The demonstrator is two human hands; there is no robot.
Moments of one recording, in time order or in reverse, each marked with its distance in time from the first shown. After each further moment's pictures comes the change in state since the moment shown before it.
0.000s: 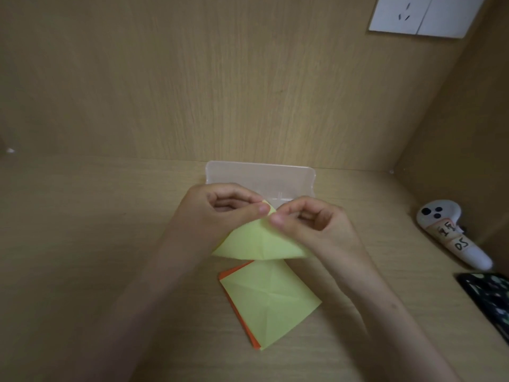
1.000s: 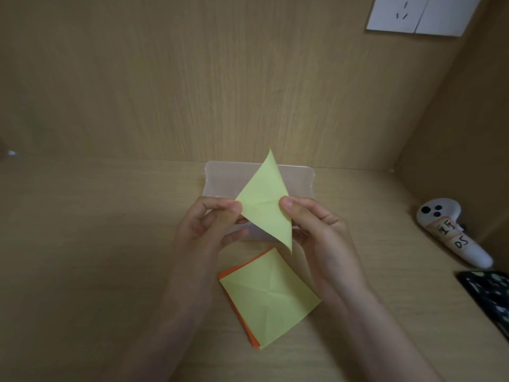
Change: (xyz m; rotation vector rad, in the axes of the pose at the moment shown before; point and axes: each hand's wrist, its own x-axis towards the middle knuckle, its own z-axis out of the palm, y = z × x) left_hand -0.027 -0.021 0.015 -0.429 0.261 -0.096; right_hand 0.000 0.006 0.017 0.387 0.260 0.135
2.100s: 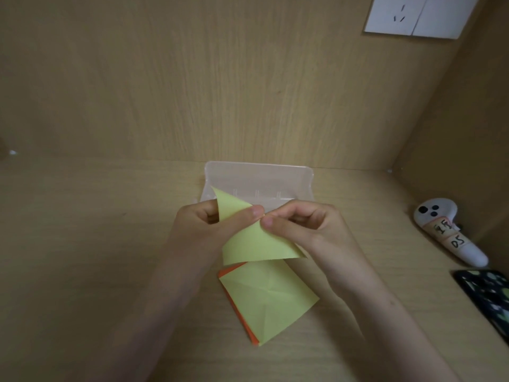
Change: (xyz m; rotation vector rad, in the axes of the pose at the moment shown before) left_hand 0.001 0.022 0.004 0.238 -0.046 -0.132; right_hand -0.012 -0.021 0.000 -0.346 -0.254 -0.052
